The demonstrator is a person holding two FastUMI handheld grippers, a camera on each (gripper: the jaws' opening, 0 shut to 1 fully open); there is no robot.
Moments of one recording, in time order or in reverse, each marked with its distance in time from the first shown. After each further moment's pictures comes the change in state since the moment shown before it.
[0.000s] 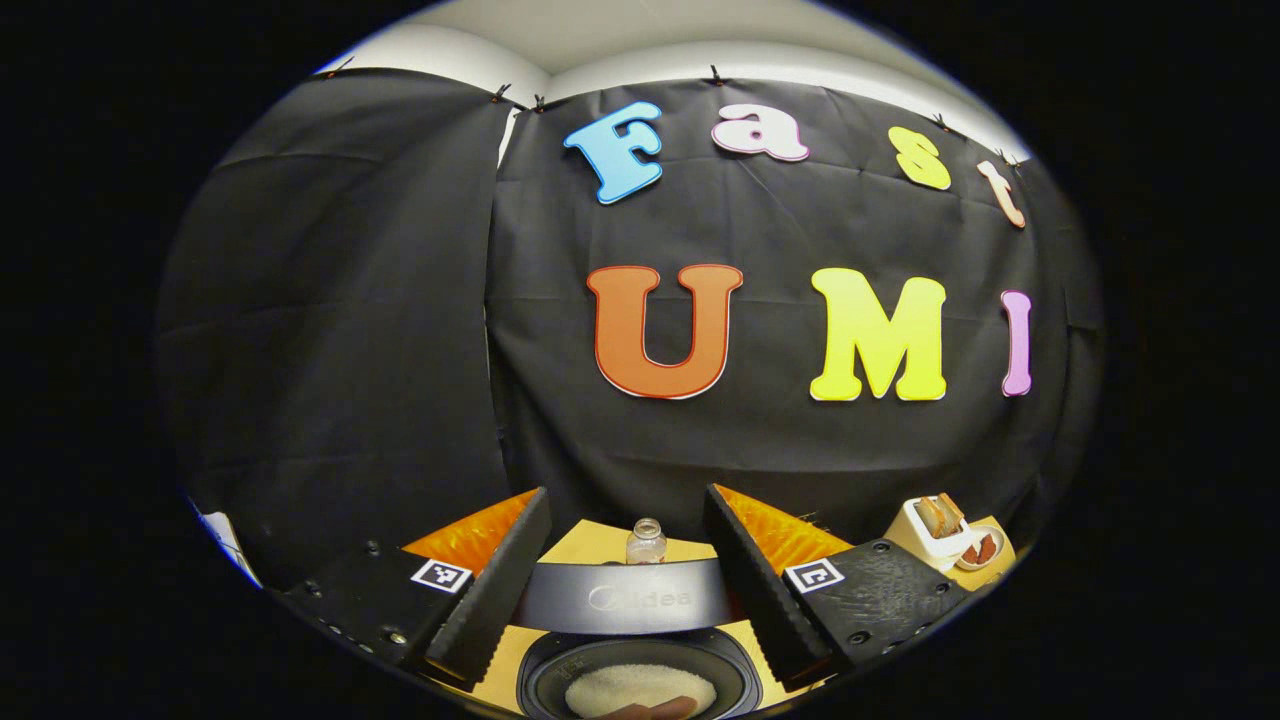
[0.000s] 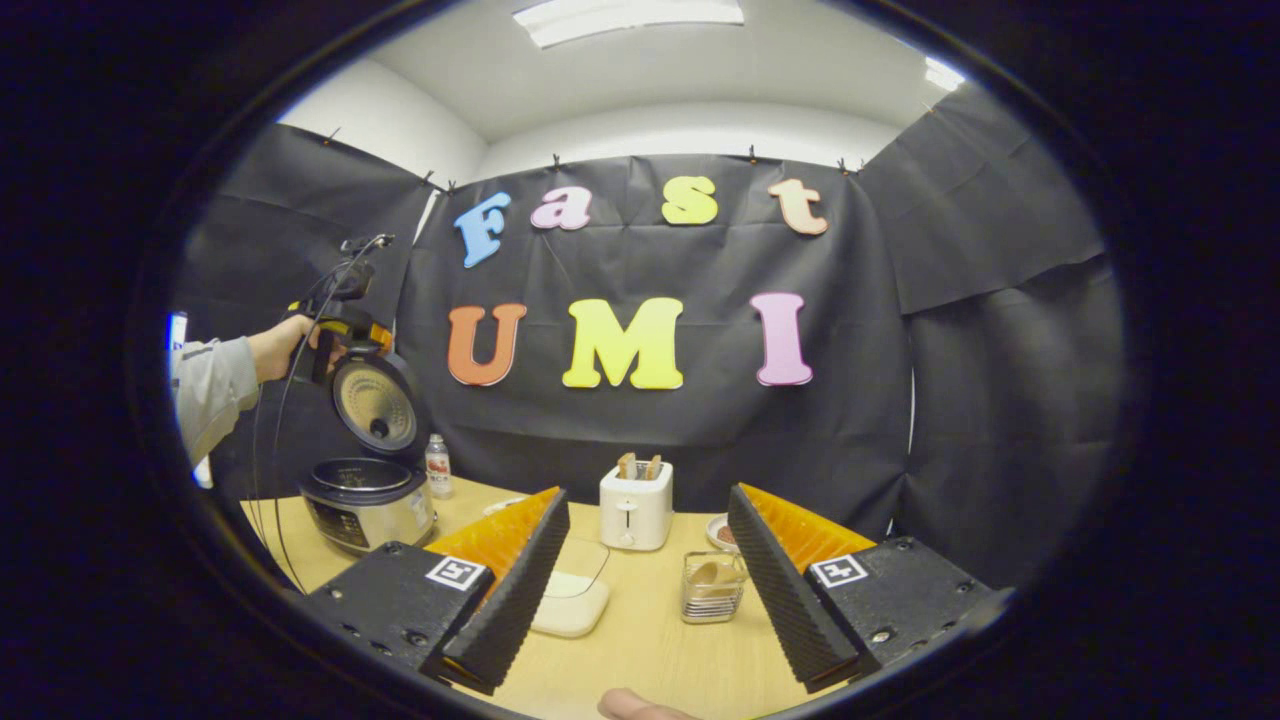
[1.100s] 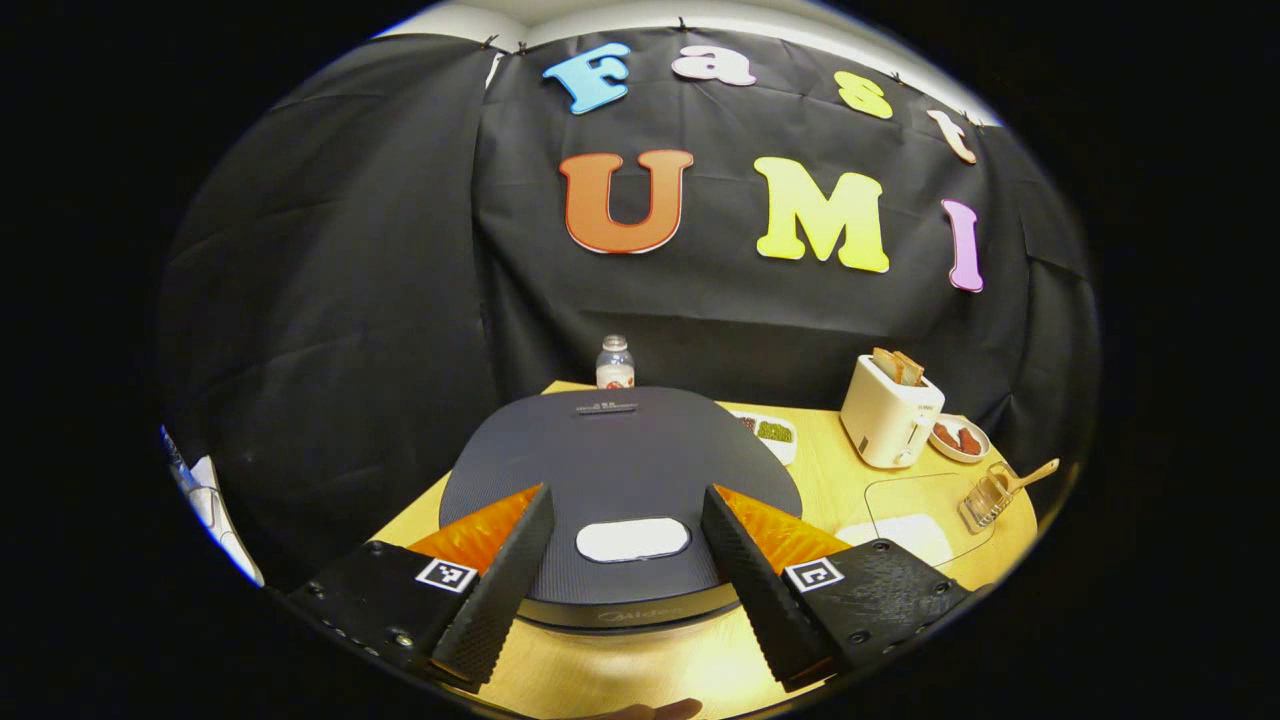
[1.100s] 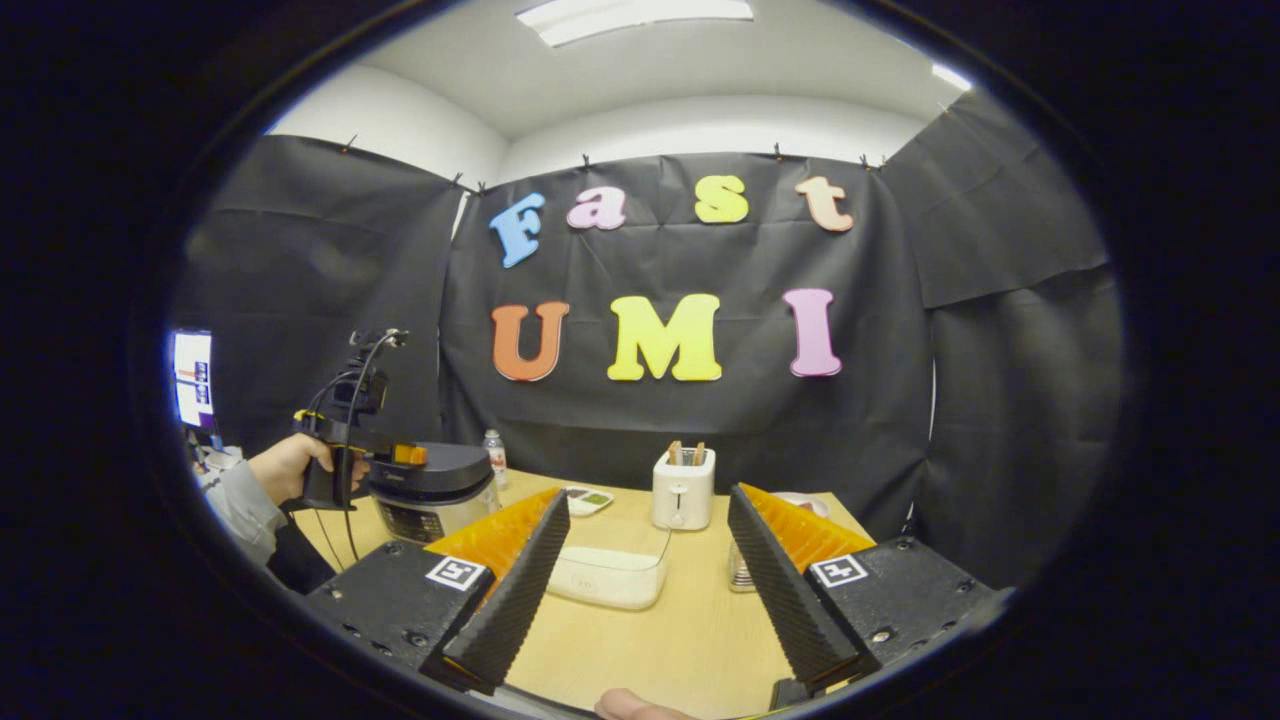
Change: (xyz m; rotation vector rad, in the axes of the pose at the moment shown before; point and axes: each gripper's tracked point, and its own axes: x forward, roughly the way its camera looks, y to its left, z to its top) left arm -0.110 -0.016 -0.206 0.011 0.254 -0.097; right arm -0.070 0.062 0.025 0.005 0.053 0.075
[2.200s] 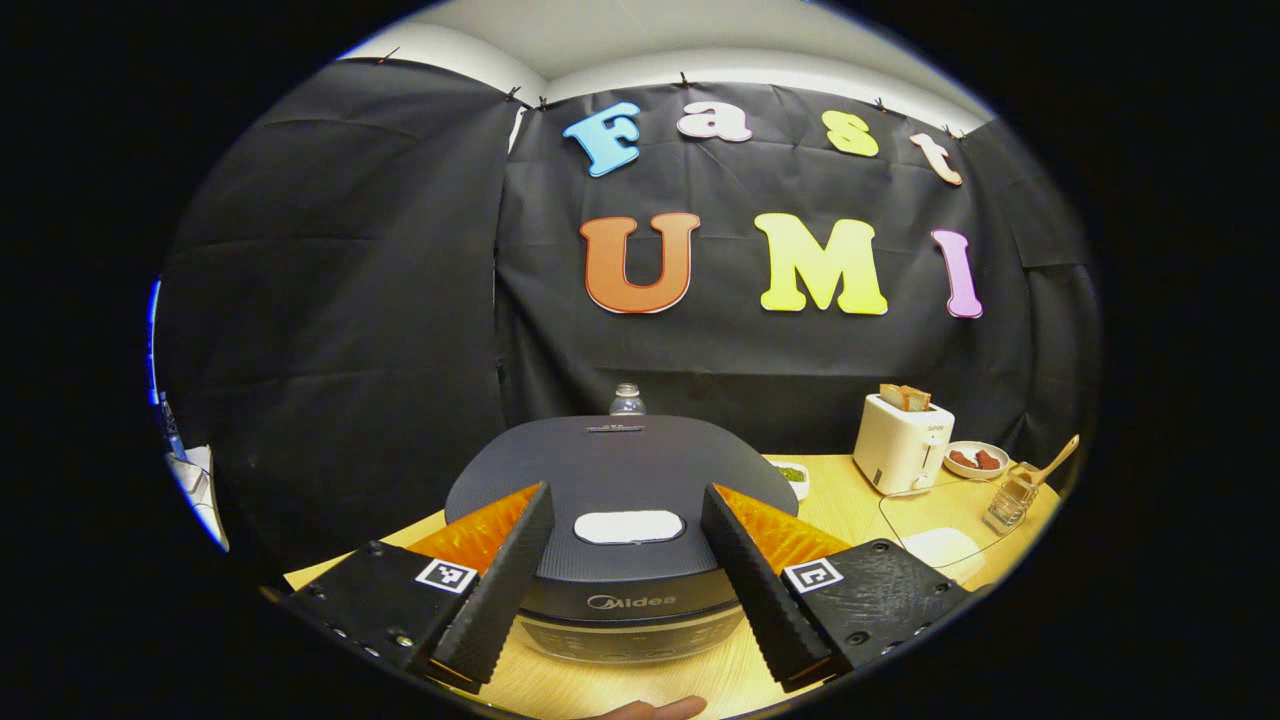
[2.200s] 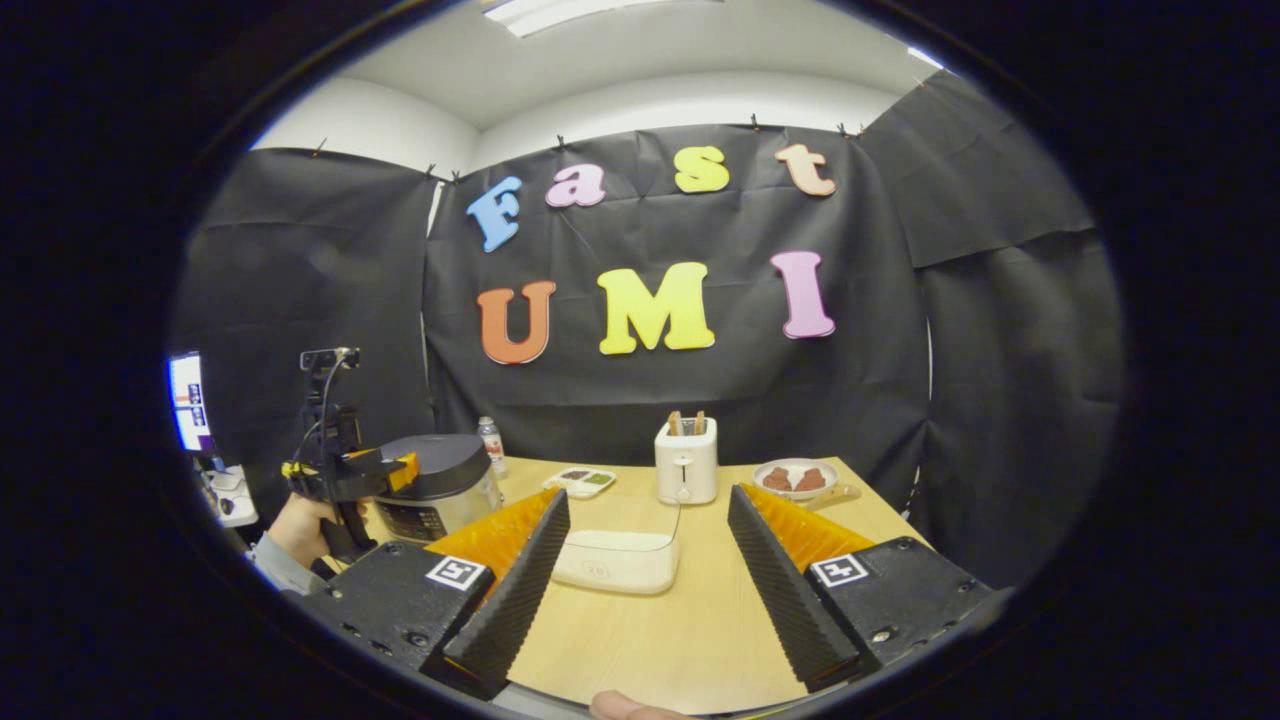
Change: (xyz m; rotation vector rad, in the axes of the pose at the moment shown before) left arm -0.010 -0.004 -0.007 0.005 -0.279 0.049; right arm 0.016 -0.002 -0.028 0.078 0.055 -0.052
